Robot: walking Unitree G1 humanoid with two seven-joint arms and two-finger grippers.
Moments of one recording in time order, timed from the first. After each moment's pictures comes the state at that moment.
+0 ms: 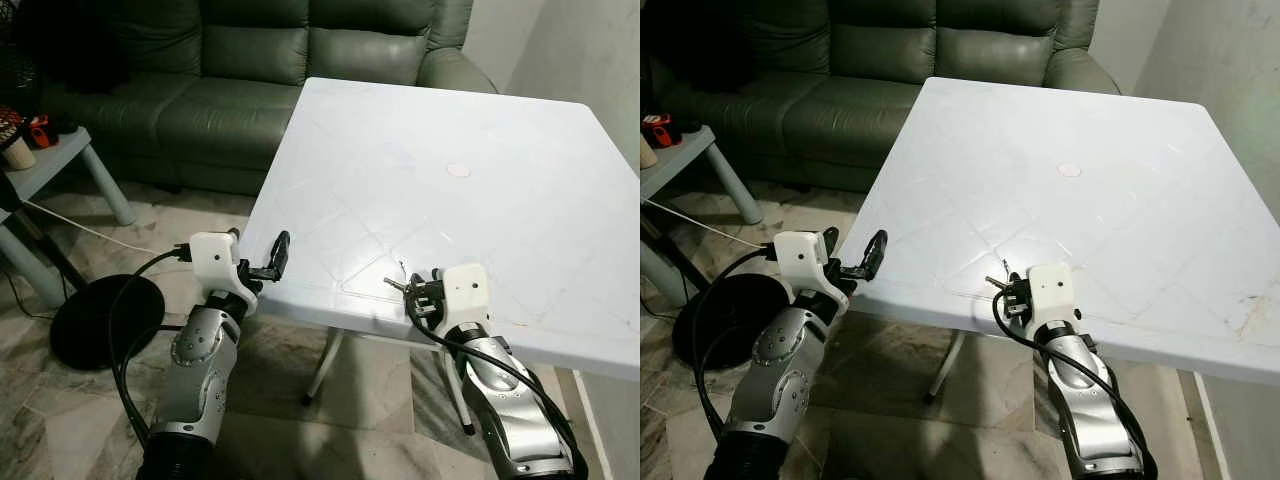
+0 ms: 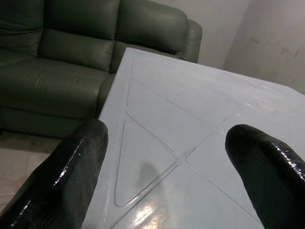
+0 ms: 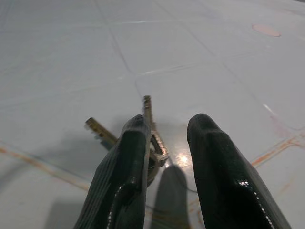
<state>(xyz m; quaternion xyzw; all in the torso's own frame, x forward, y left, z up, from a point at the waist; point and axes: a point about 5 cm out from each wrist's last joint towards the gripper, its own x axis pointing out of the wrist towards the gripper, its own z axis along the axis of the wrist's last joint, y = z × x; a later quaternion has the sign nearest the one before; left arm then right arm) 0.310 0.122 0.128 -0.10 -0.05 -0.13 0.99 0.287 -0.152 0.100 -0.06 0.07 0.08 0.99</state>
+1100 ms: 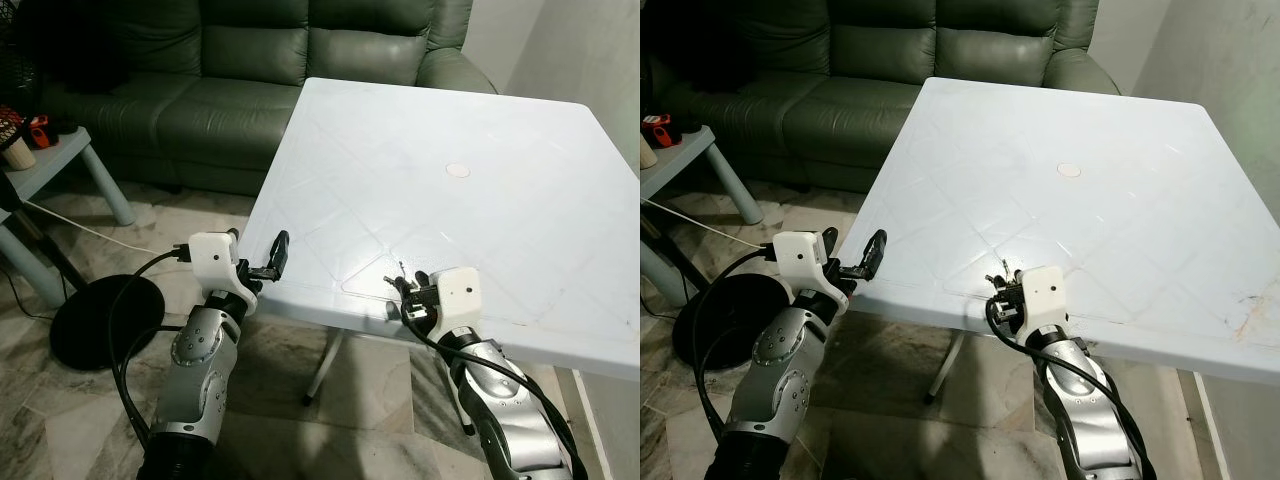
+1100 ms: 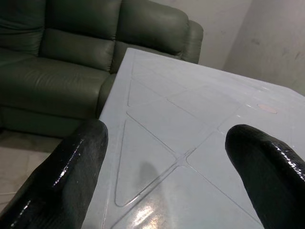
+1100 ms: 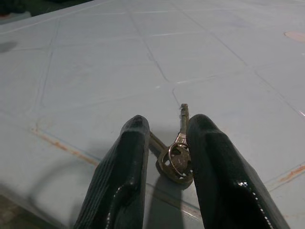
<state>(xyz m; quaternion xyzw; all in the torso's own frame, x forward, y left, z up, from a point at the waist) 0.310 0.122 0.127 -0.10 -0.05 -0.12 0.99 0.279 -0.143 0.103 -0.04 0.06 0.13 0.99</state>
